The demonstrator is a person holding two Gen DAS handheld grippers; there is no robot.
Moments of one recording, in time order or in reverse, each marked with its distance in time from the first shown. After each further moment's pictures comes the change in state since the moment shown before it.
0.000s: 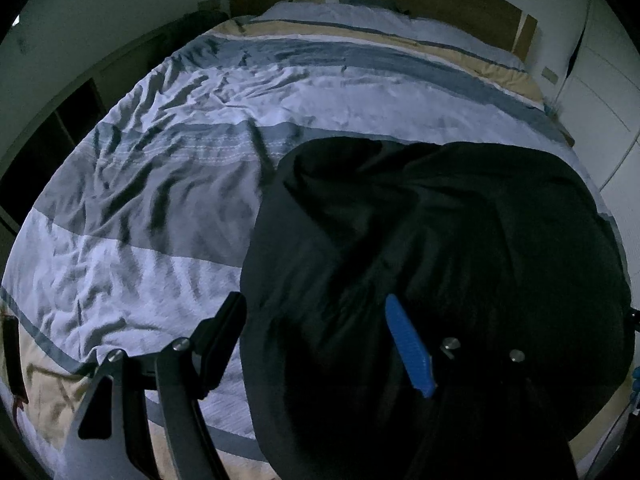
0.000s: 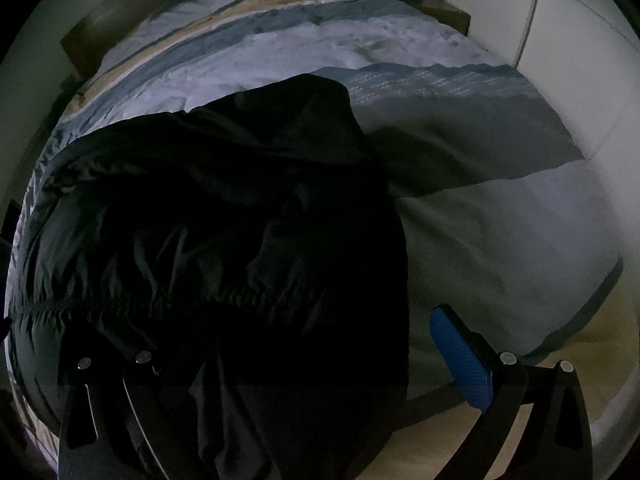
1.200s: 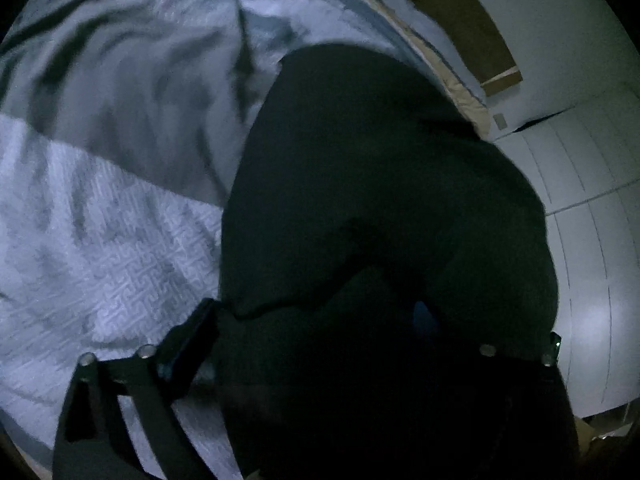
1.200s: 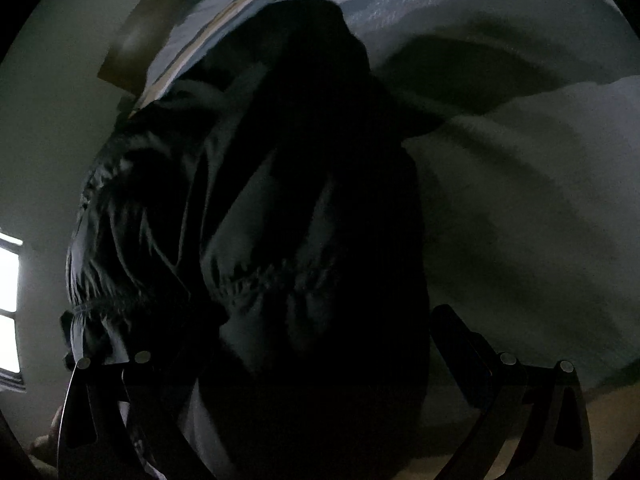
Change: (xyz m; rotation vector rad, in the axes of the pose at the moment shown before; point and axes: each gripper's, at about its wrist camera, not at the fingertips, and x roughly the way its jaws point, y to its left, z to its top) left arm 0.124 0.077 -0.021 -0.316 0.230 -0.543; right arm 0.079 -0.048 -0.005 0.123 0.172 0.466
